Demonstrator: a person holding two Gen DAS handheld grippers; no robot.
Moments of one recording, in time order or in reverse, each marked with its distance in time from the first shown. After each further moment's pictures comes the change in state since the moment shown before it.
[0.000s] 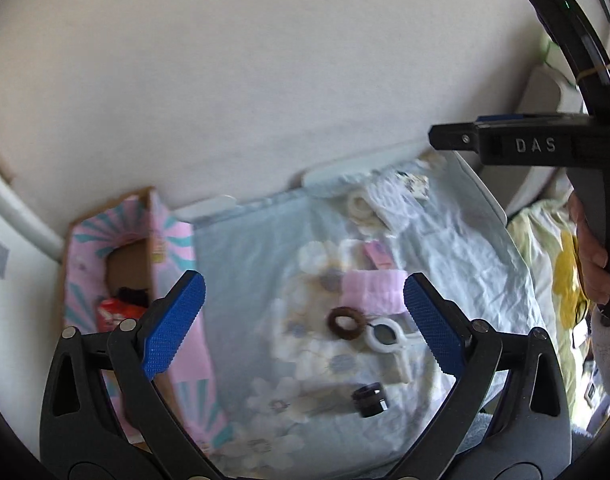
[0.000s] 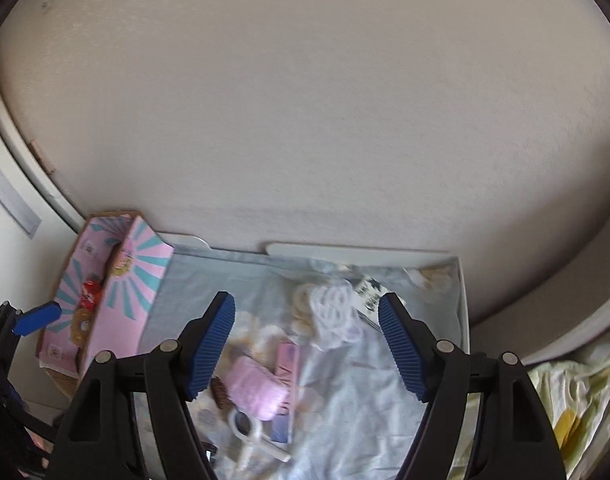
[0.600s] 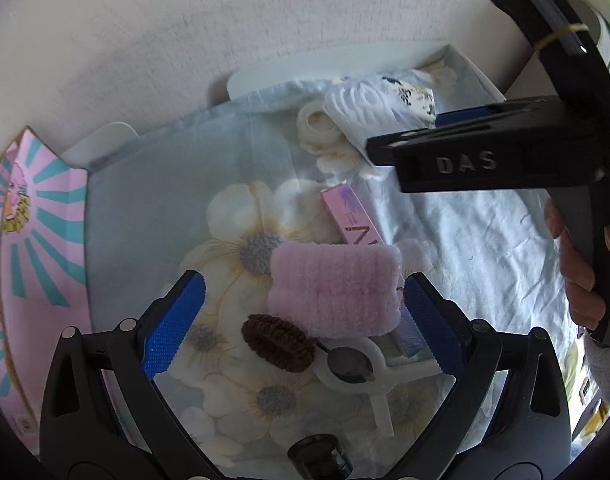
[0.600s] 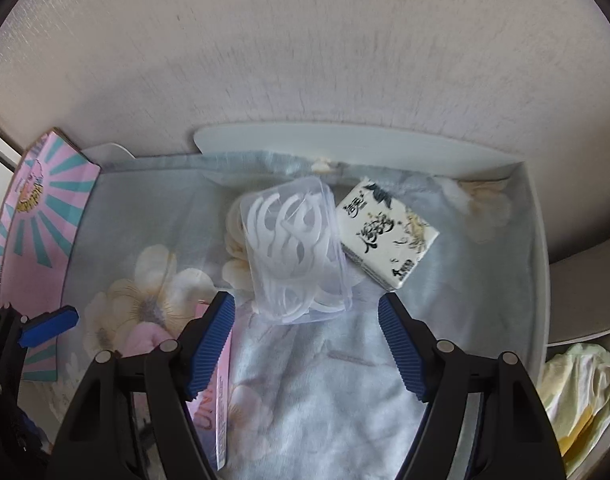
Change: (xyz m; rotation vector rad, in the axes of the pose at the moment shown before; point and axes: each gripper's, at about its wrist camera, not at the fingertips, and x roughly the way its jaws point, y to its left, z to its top) left arm 0.132 -0.046 -0.025 -0.038 0.198 -0.029; right arm 0.145 -0.033 -0.048 -0.019 0.257 0.036
